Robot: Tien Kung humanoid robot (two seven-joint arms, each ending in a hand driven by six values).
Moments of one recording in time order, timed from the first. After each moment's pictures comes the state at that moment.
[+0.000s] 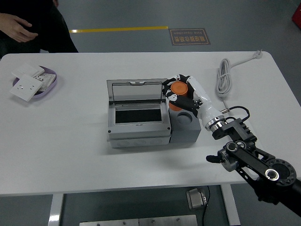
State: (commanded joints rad) left arm 0.10 0.24 -0.10 -0.25 -0.05 0.05 0.04; right arm 0.42 -0.27 0.77 1.45 -1.03 -0.32 0.15
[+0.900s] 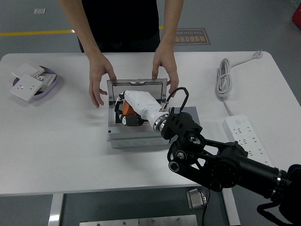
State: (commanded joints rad) left arm 0.09 0.25 -0.07 -0.25 -0.07 0.05 0.04; right arm 0.69 -0.05 0.48 1.25 -1.88 -0.21 -0.36
